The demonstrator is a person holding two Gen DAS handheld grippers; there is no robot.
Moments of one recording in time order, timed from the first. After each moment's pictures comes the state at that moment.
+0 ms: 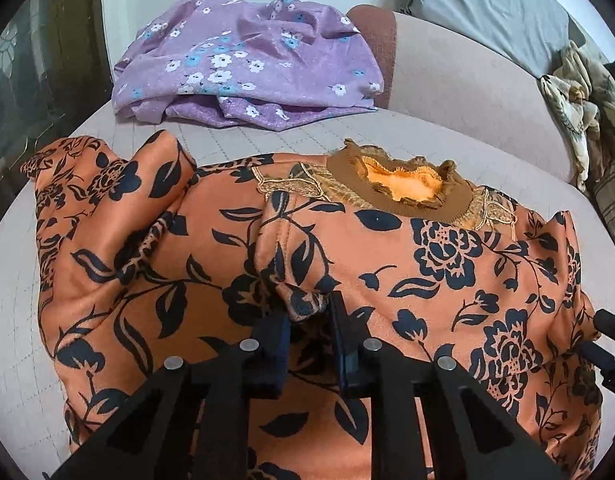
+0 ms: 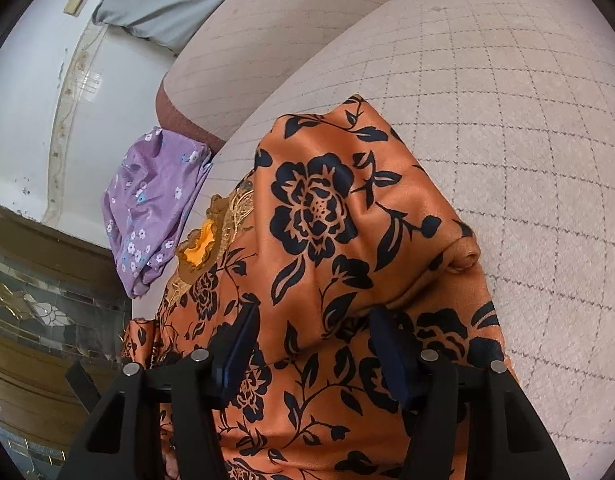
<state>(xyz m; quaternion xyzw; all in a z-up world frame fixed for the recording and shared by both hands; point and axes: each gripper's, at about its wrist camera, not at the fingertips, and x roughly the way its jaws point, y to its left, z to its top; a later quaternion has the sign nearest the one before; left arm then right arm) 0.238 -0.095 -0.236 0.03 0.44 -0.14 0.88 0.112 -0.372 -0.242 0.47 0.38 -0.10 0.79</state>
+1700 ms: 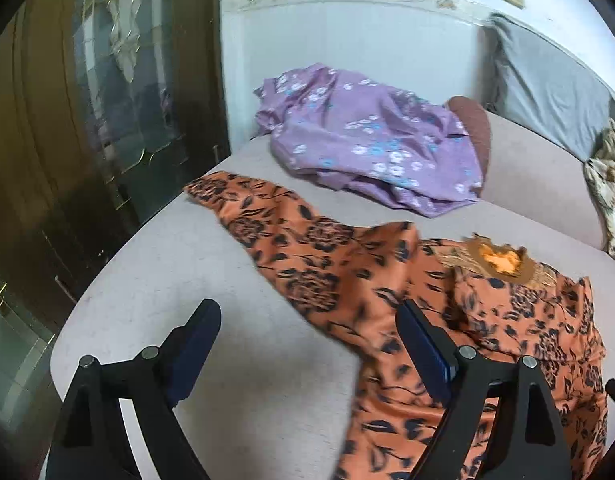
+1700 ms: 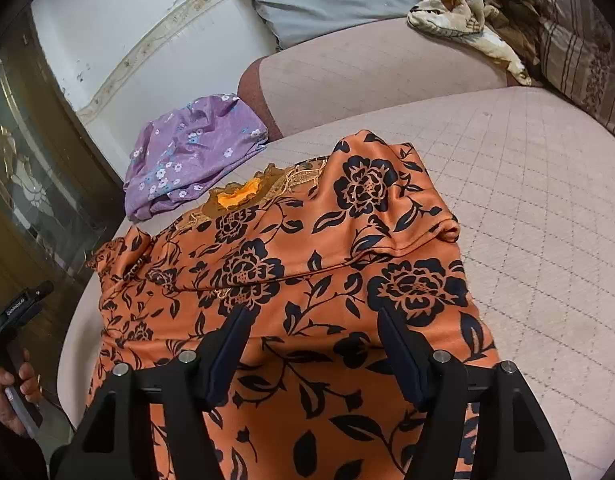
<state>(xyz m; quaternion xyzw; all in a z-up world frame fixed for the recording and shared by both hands) 0.201 0.108 -0.135 0.00 0.37 -0.03 0.93 0.038 -0.283 -0.201 0.25 0.34 -0.10 0.90</state>
